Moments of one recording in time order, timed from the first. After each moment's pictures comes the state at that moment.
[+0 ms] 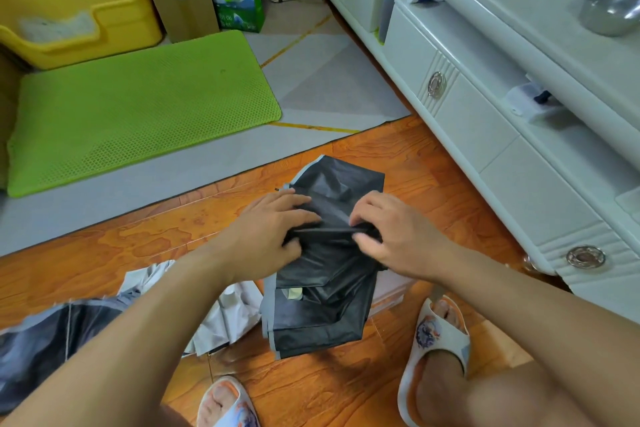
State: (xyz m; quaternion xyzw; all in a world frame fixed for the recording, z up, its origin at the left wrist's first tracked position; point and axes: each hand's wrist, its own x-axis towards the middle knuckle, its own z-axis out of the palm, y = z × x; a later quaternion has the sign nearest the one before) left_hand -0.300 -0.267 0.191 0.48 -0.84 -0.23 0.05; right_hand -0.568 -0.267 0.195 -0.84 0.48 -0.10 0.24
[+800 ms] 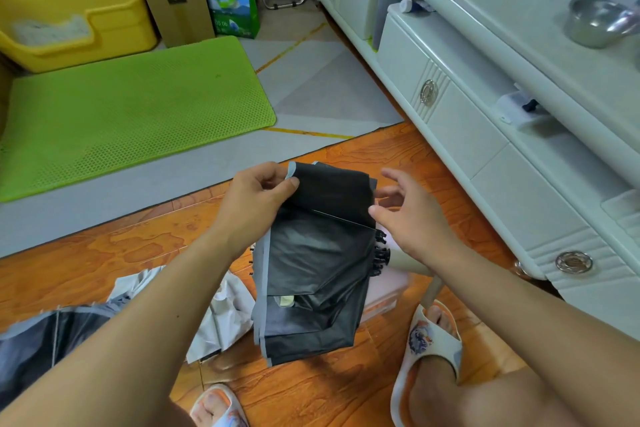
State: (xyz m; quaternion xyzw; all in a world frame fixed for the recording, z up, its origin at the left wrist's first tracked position) left_hand -0.326 -0.287 0.219 0.57 -0.53 -0.48 0.41; right_hand -0.576 -0.278 0.208 -0.58 0.66 -0.27 0.38
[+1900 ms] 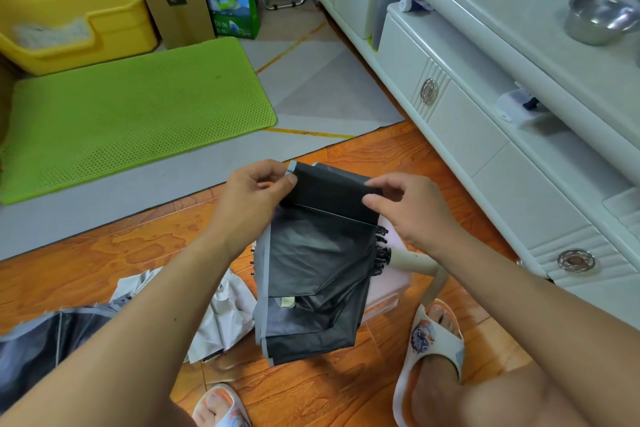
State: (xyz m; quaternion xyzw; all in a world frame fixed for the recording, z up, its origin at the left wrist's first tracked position) left_hand -0.322 -0.288 0.218 0.56 -0.52 -0.48 0.42; right_hand -0.573 -0.283 0.228 -0.64 0.64 -0.27 0.33
